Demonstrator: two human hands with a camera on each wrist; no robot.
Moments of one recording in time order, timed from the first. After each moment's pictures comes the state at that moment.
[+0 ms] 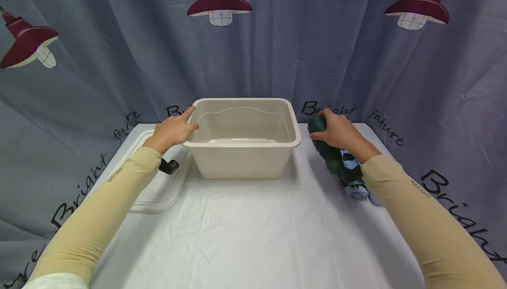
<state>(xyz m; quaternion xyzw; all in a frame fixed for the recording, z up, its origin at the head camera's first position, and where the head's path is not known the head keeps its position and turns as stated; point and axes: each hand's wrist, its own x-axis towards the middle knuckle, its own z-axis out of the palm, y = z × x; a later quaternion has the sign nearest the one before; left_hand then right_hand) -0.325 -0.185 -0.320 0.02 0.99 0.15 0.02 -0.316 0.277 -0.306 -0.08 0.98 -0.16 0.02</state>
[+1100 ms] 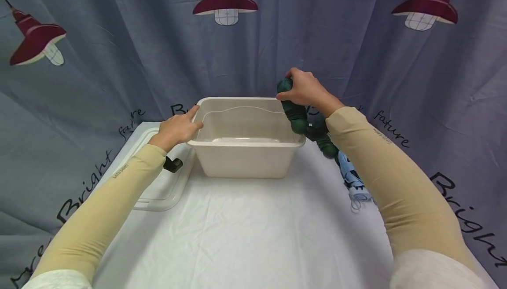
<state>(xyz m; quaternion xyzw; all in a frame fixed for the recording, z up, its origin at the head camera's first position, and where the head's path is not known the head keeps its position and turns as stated) -0.324 -0.185 -0.320 0.02 0.99 0.14 0.02 -0.365 0.174 -0.215 -0.13 0.98 -0.18 0.01</state>
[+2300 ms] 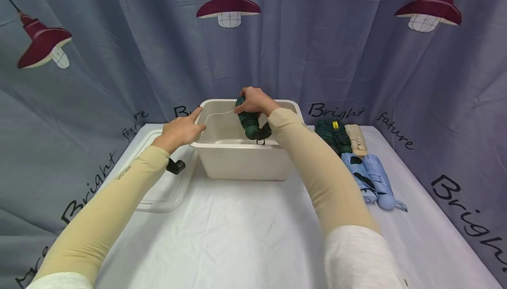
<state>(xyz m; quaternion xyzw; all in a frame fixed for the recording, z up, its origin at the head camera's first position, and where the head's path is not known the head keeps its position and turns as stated) -0.324 -0.185 -0.320 0.01 0.99 0.14 0.02 -0.409 0.056 -0.265 -0.18 0.95 -0.22 0.11</state>
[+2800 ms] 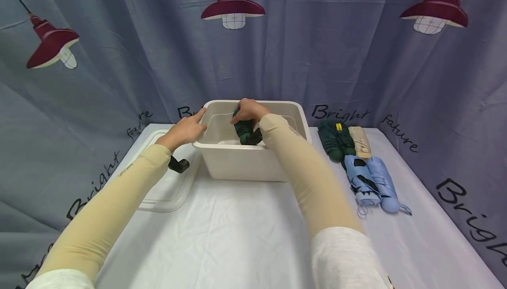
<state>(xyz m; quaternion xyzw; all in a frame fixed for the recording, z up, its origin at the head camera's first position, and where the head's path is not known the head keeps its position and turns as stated) -0.328 -0.190 -0.317 0.05 0.98 0.20 0.05 -0.415 0.028 -0.292 -0.16 0.94 -0.24 0.18</state>
